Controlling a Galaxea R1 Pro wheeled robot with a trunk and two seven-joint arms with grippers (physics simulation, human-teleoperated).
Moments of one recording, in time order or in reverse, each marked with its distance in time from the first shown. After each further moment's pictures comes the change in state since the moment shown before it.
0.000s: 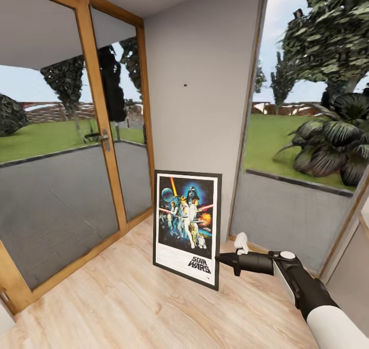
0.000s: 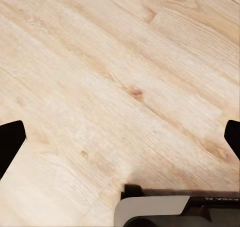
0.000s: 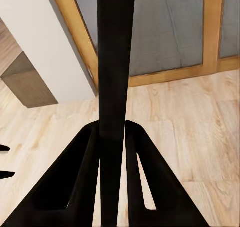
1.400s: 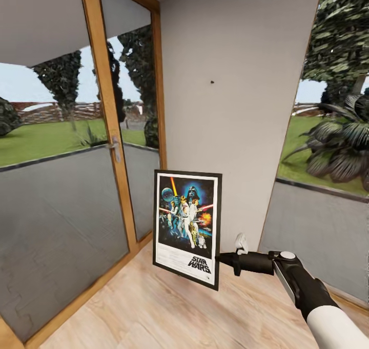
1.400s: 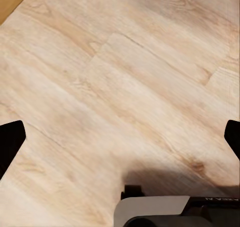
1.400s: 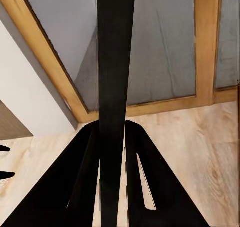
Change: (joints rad) left arm 0.000 0.000 0.001 0.000 0.000 0.000 0.000; right arm 0.000 0.000 -0.001 0.000 -0.002 -0.001 0.001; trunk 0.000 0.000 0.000
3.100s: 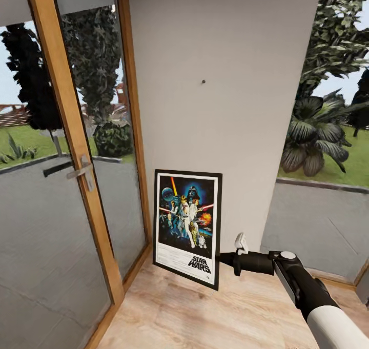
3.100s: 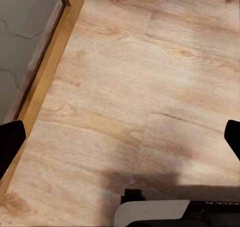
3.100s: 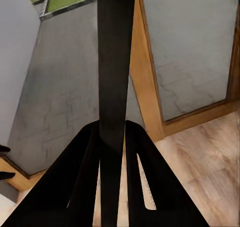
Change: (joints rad) left arm 0.000 0.000 0.000 -0.001 -0.001 0.000 0.000; right arm 0.000 -0.001 0.000 0.000 -0.003 0.000 0.001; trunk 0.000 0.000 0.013
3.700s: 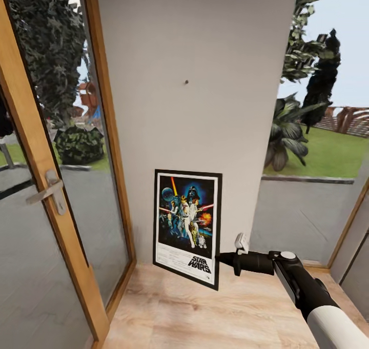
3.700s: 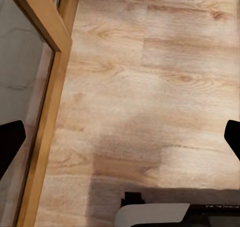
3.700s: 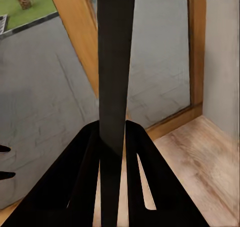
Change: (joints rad) left arm 0.000 0.000 0.000 -0.001 0.000 0.000 0.000; right arm 0.000 0.000 0.000 0.000 0.000 0.000 0.000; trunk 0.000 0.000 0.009
